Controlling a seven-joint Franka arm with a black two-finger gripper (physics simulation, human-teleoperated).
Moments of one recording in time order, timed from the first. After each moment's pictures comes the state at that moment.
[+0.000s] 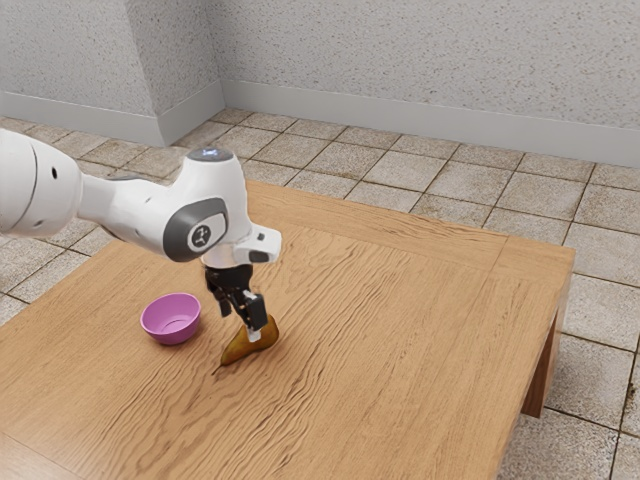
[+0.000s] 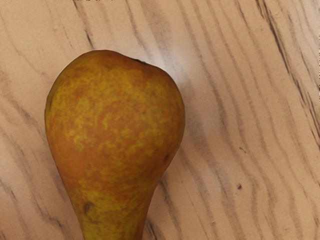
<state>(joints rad) 0.06 0.20 -0.15 -2.12 0.05 2.24 0.25</state>
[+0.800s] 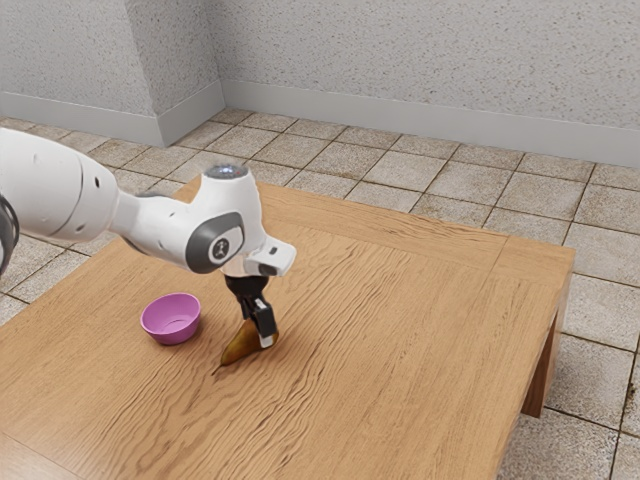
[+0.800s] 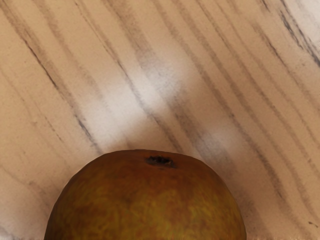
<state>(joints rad) 0.07 0.38 -0.13 -2.00 0.05 2.34 0.48</state>
